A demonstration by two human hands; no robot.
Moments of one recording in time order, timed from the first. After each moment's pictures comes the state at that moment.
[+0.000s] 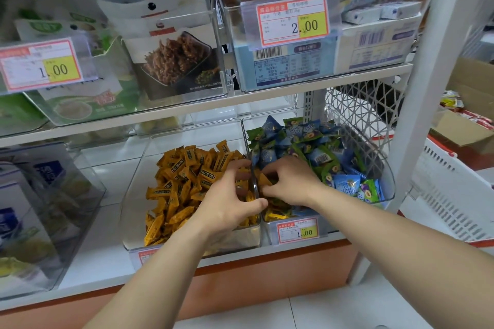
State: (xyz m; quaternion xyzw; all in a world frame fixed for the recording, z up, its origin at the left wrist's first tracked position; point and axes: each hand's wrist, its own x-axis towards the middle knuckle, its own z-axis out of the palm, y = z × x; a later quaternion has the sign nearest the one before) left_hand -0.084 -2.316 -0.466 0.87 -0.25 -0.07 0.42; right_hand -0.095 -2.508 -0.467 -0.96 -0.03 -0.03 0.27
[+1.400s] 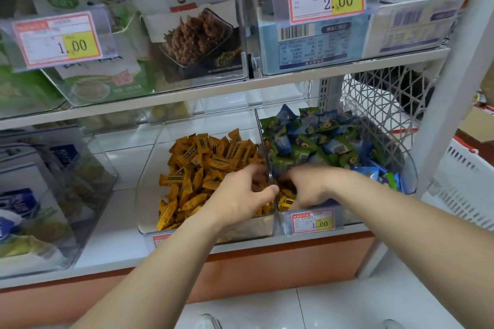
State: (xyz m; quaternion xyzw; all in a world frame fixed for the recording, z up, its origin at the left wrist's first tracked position) left_hand -0.085 -2.313 -0.469 0.90 -0.27 -0.06 0.35; right_hand -0.099 -2.505 -0.455 -0.97 -0.06 0.24 0.06
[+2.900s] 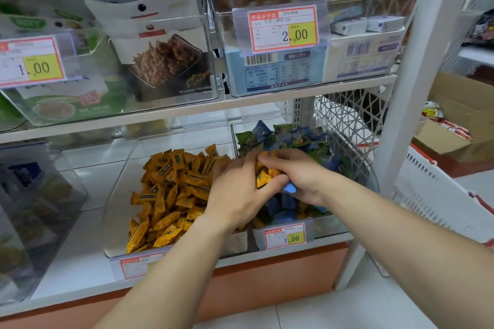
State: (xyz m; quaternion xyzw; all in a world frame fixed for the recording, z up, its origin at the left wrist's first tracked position) left_hand -0.082 -2.370 -0.453 0.91 -0.31 0.14 0.22; right_hand -0.110 -2.529 -0.440 -0.62 0.04 0.05 0.78
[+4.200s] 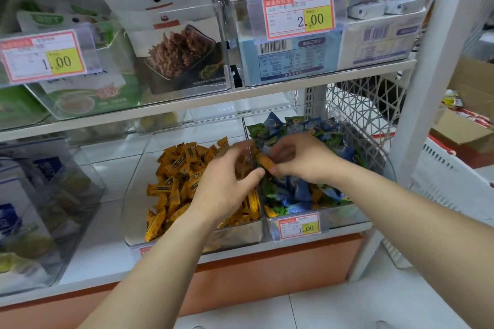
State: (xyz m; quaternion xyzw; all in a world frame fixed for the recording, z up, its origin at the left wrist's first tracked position) left_hand -0.081 -2.323 -0.442 0.88 -0.29 0.10 0.36; right_hand -0.107 -2.527 -0.427 -0.90 0.01 -0.02 0.44
